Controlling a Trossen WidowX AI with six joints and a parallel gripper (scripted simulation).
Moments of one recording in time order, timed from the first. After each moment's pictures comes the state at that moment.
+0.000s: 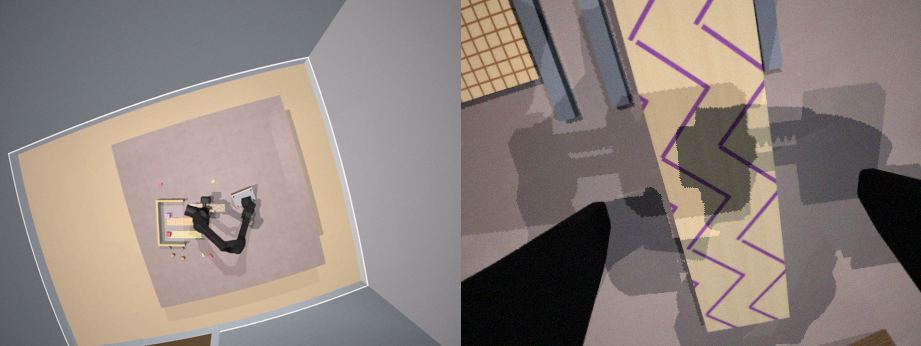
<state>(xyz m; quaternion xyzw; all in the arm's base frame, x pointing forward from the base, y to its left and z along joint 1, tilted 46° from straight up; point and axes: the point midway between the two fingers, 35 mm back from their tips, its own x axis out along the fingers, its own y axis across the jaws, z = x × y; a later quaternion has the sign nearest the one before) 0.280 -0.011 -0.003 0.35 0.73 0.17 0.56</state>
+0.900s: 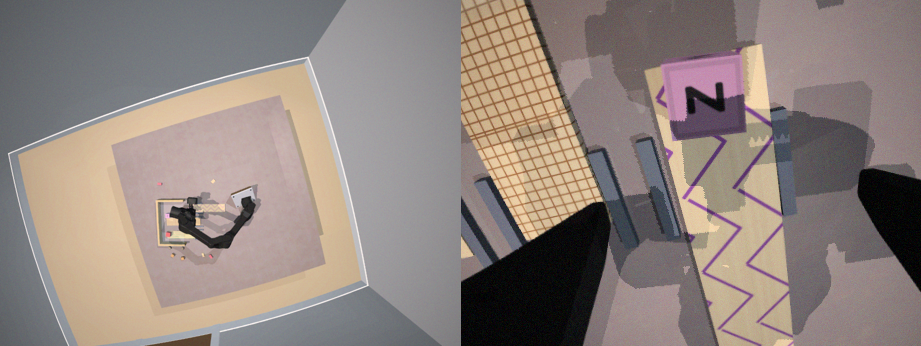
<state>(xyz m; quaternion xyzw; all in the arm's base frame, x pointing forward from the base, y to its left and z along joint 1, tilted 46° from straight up) 0.364 -0.024 -0.012 0.35 0.73 0.17 0.57</state>
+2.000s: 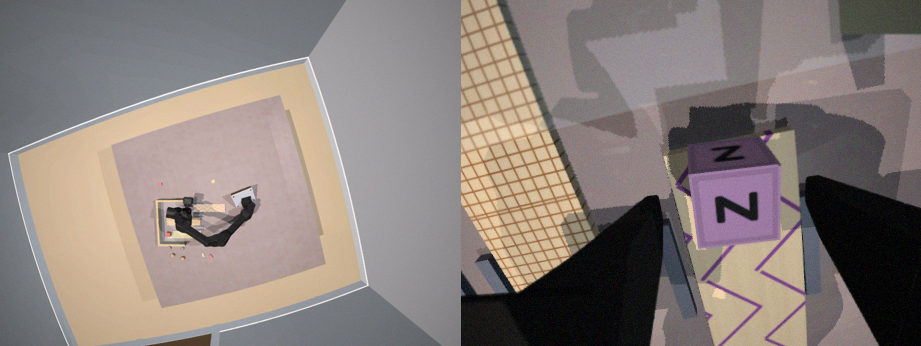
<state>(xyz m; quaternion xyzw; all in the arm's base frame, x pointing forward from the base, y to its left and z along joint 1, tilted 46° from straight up) 0.393 -0.004 -0.038 0.35 0.72 0.17 0.57</state>
